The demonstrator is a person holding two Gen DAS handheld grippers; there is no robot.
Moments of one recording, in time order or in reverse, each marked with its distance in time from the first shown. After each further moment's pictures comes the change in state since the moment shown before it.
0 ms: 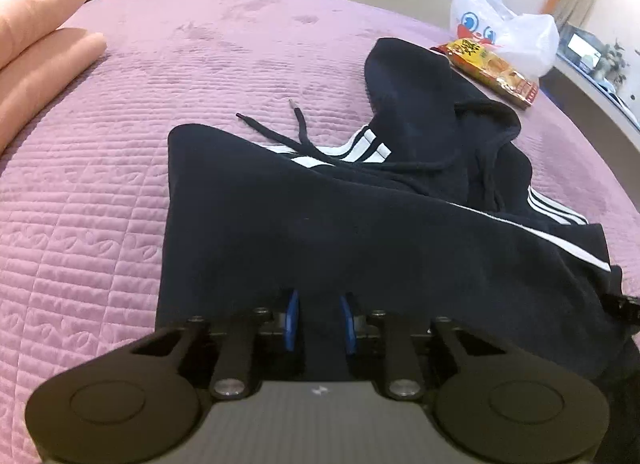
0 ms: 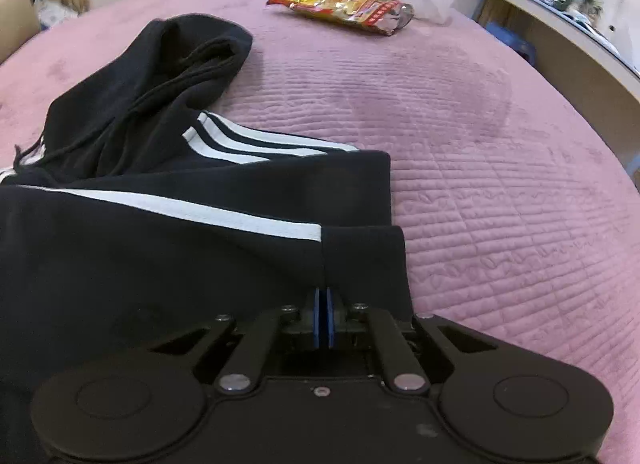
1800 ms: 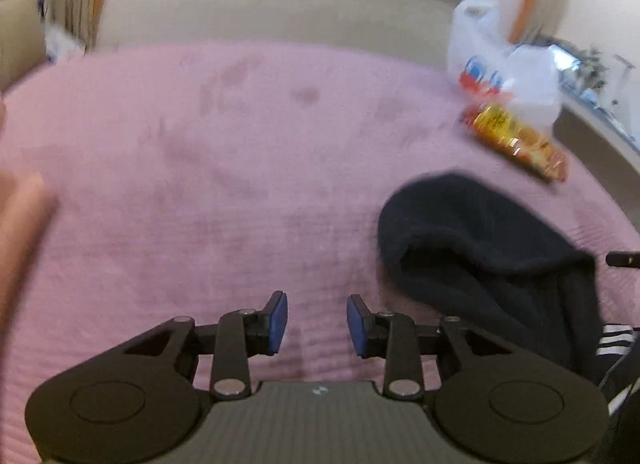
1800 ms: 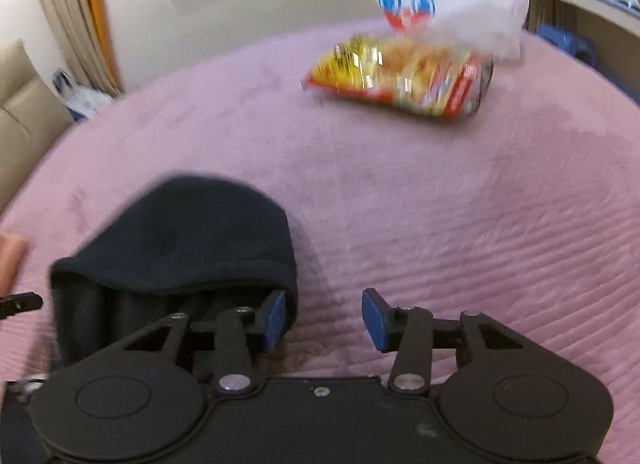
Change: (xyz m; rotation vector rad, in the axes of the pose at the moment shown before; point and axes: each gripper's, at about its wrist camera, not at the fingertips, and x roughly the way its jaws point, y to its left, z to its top) left arm 0.075 0.084 0.197 0.129 -0.134 -0.086; right arm 0.055 -0.015 0.185 0.144 -0.144 0.306
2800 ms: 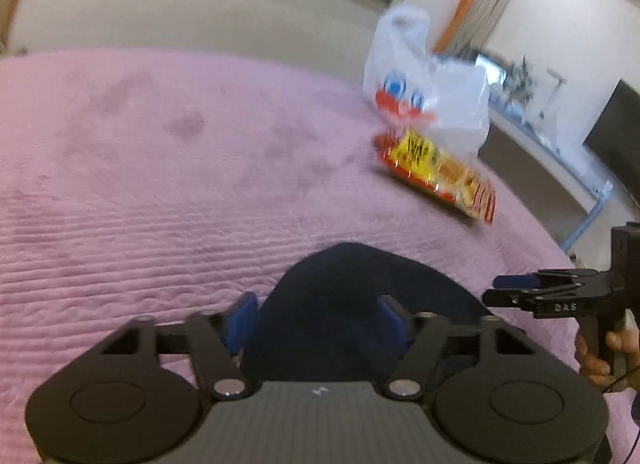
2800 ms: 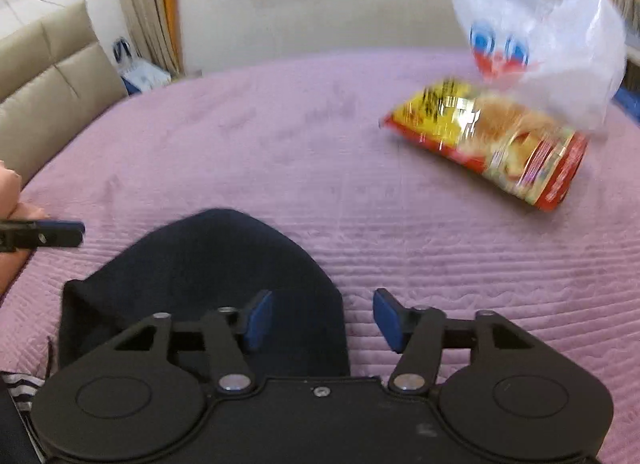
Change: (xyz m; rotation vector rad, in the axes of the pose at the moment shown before) left arm 0.106 -0.050 0.085 0.017 0.066 -0.290; right arm 0.100 0.029 0.055 -0.164 0.107 0.118
